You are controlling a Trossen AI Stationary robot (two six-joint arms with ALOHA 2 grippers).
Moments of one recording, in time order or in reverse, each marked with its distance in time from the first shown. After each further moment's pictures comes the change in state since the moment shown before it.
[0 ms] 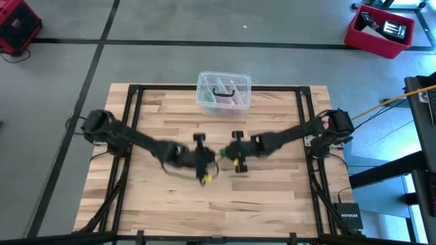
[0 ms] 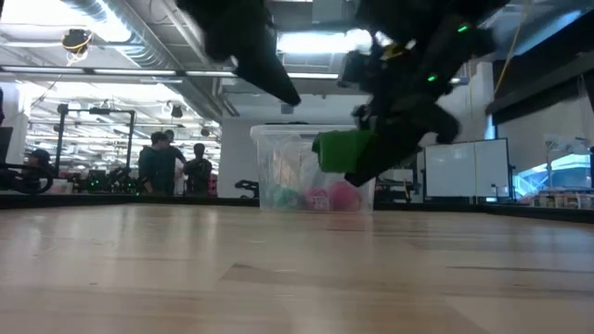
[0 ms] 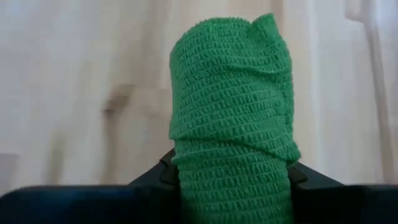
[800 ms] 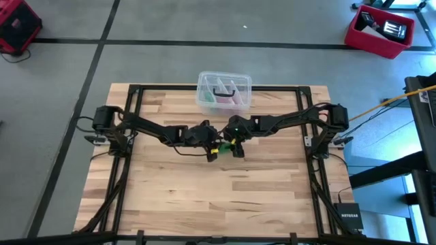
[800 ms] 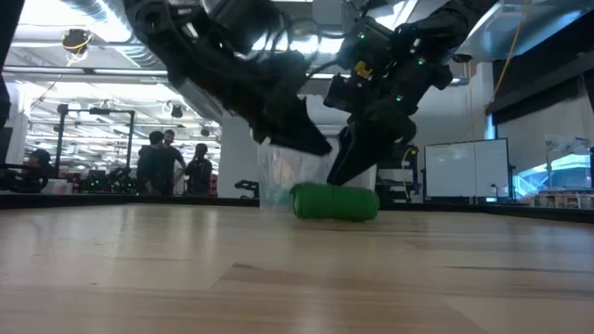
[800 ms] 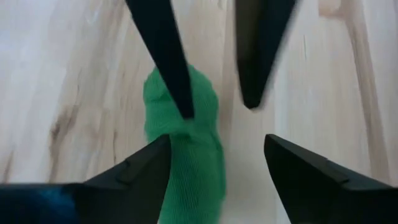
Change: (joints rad) left arm 0.287 0.082 -0.282 0.687 0.397 -0.107; right arm -0.259 0.020 0.000 0.092 -0.313 -0.099
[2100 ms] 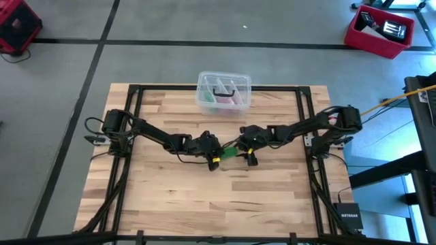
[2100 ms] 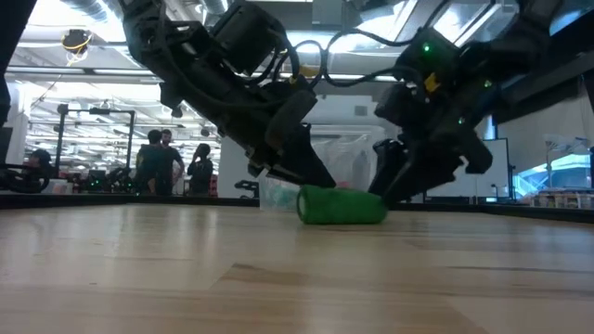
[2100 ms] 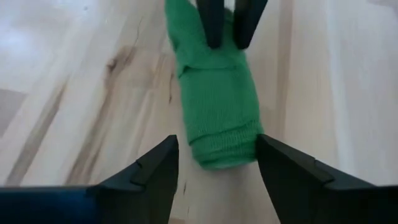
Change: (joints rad) left arm -0.073 0.125 0.003 0.046 -0.005 -0.193; right arm 0.071 -0.132 -0.383 0.374 -0.038 -0.047
